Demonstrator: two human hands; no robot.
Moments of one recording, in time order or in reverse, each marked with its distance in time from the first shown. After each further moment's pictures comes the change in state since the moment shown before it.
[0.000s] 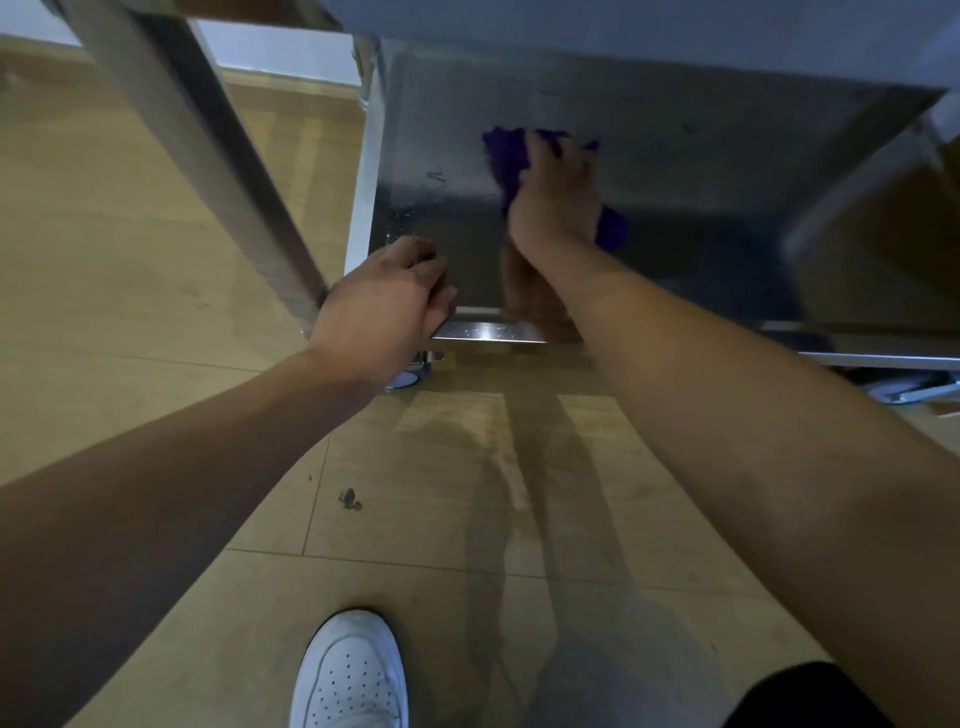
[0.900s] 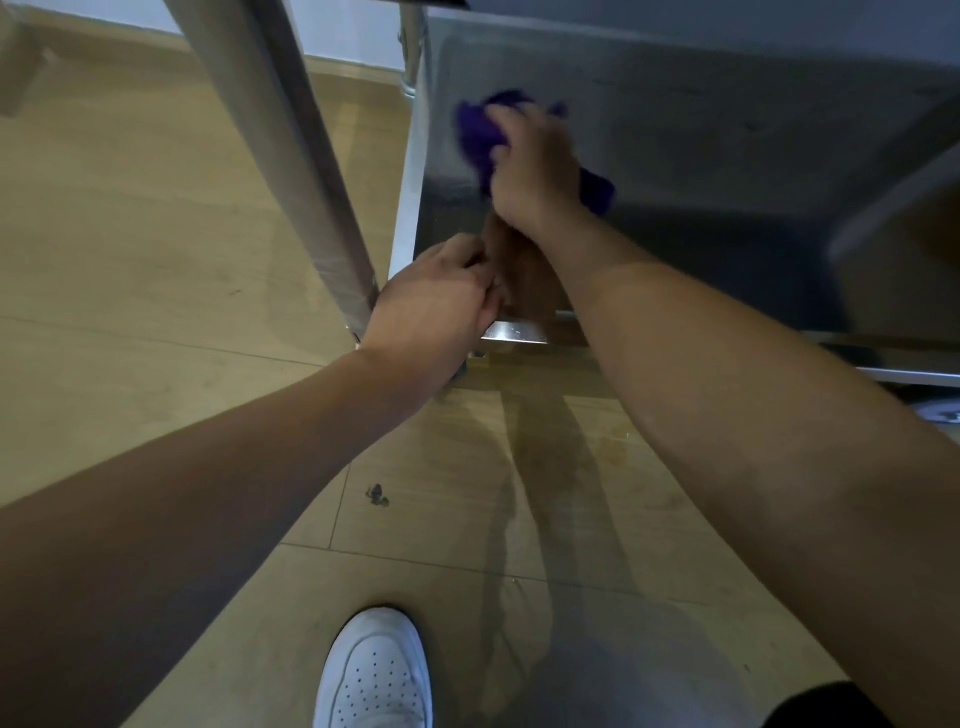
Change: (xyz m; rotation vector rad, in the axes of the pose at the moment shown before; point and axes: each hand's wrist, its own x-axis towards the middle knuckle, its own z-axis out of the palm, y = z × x) left_hand 0.002 0.000 0.008 -0.005 -0.024 0.006; right_hand 0.013 -0.054 0.021 0.118 -0.086 -0.198
